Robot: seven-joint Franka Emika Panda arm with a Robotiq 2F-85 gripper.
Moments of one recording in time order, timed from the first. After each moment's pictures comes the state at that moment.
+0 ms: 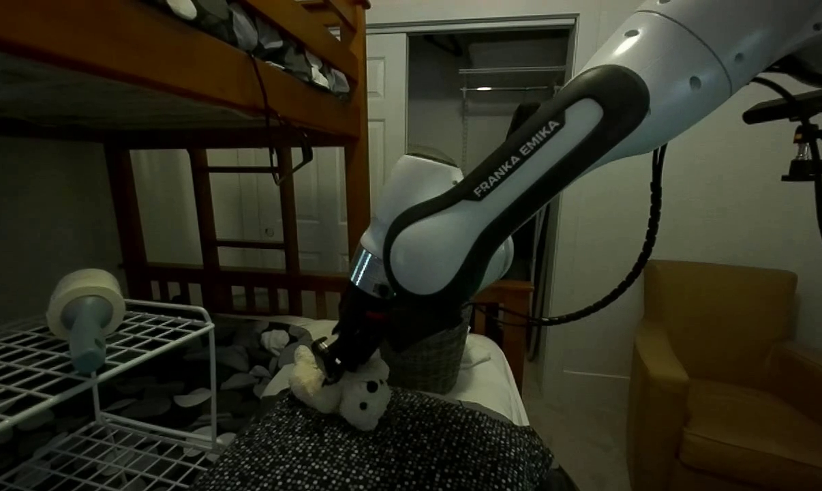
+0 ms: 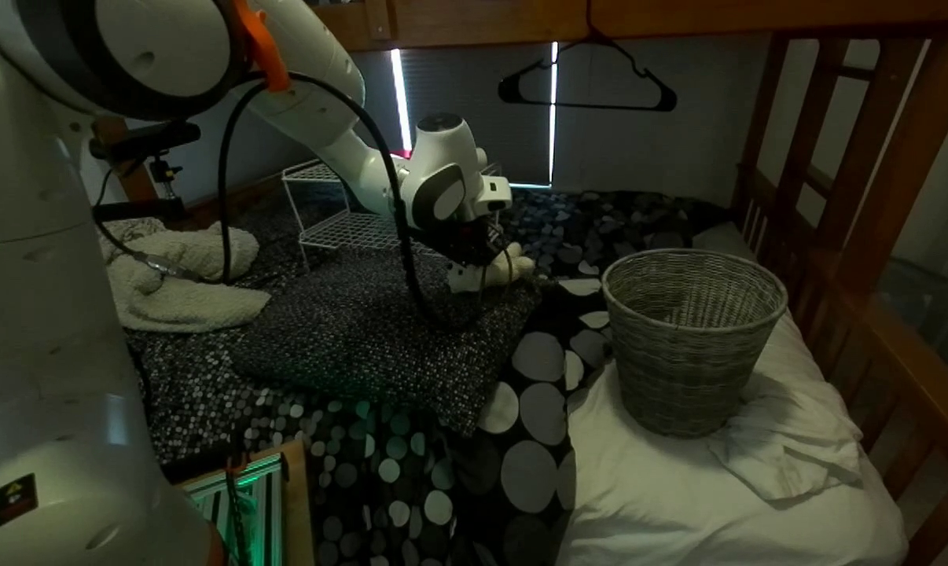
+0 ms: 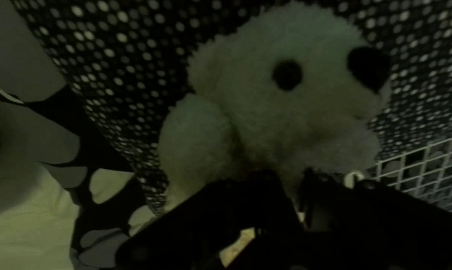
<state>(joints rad) 0.31 0.17 0.31 -2.19 0.08 2.78 0.09</state>
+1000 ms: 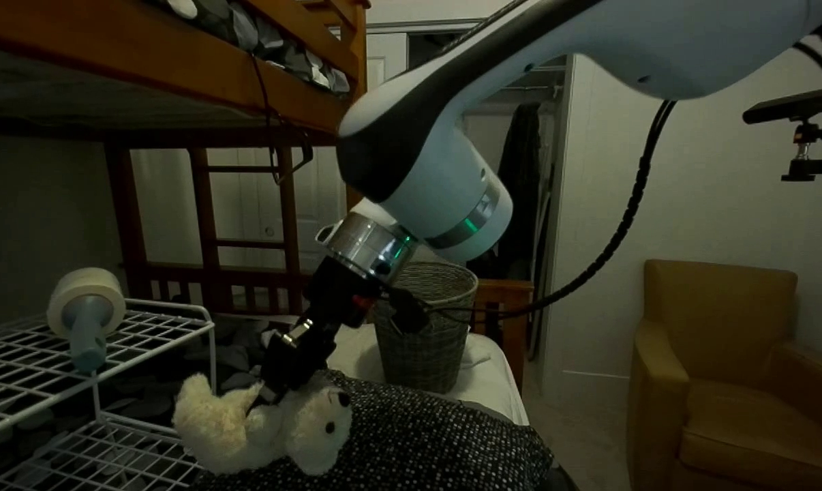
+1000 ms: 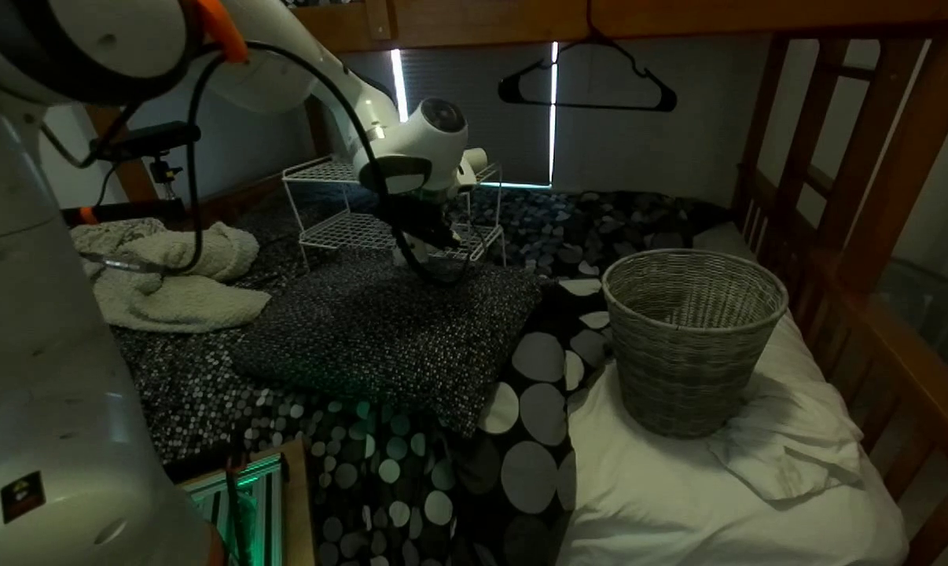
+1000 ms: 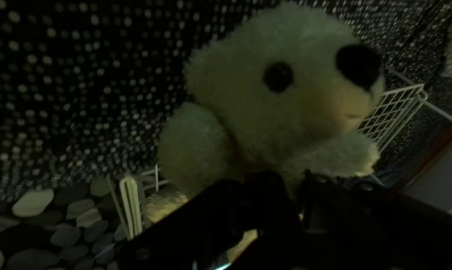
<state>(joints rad) 0.34 0.09 0.40 -2.14 0.88 2.50 -0.78</state>
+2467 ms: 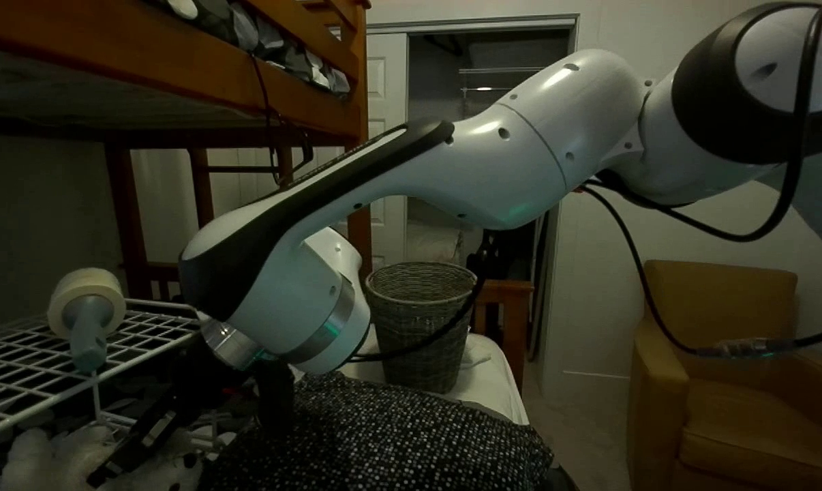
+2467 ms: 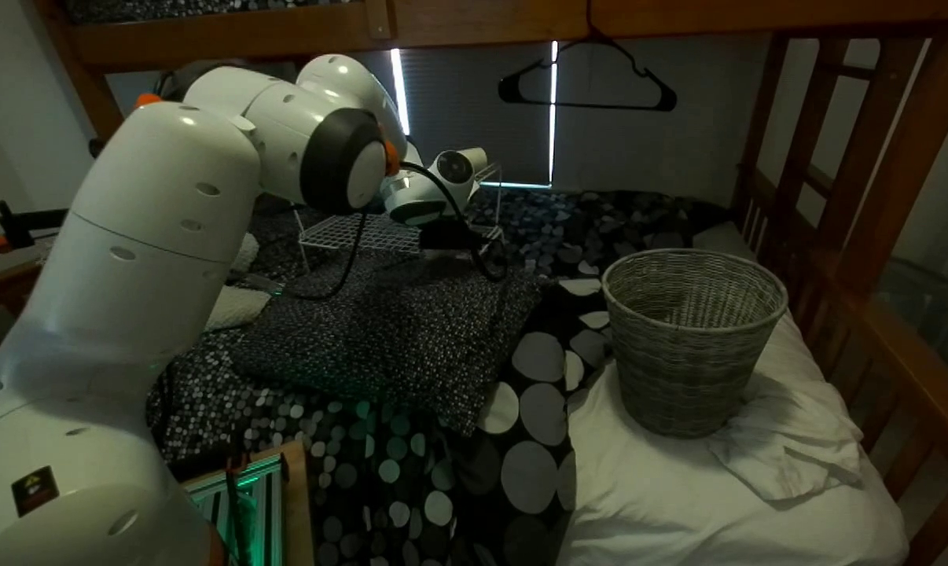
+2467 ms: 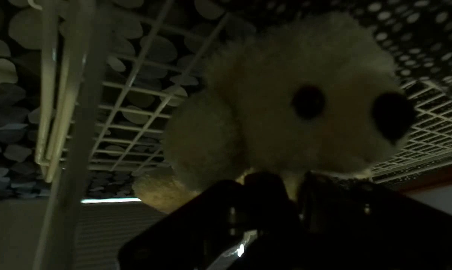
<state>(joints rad) 0.40 0.67 0.55 -1.66 0.77 2.85 -1.27</state>
